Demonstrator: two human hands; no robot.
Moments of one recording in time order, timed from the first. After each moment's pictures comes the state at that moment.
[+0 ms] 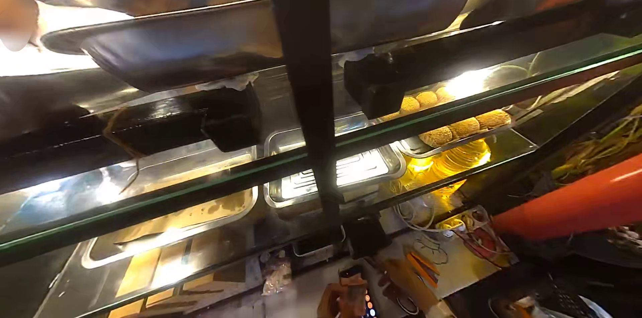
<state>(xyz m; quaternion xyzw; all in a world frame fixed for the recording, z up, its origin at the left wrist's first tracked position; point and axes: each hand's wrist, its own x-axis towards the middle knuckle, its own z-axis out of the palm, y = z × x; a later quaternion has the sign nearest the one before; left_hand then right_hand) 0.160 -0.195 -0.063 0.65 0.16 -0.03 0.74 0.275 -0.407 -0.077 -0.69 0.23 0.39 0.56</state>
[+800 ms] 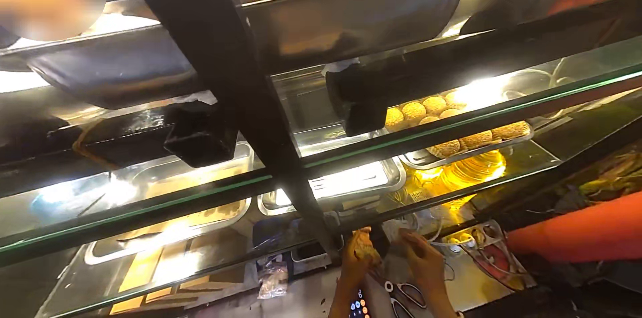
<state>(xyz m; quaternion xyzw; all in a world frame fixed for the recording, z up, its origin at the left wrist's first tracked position) 0.298 -0.252 -0.083 0.72 0.14 -0.11 0.67 0.311 -0.438 -0.055 -0.81 0.08 -0.11 0.57</state>
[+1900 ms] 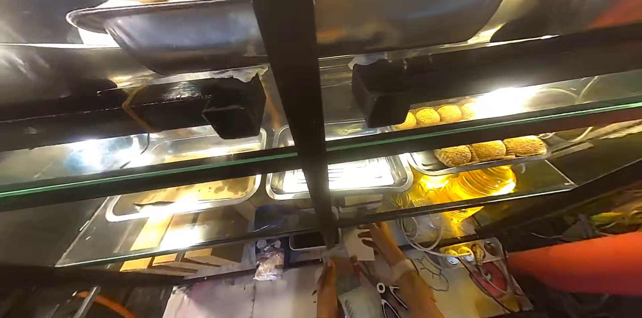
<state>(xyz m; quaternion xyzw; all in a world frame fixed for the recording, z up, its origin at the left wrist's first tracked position) 0.227 -0.247 -0.018 0.42 0.35 0.02 0.83 0.381 -0.368 -0.053 -0.64 0.21 0.28 0.68</state>
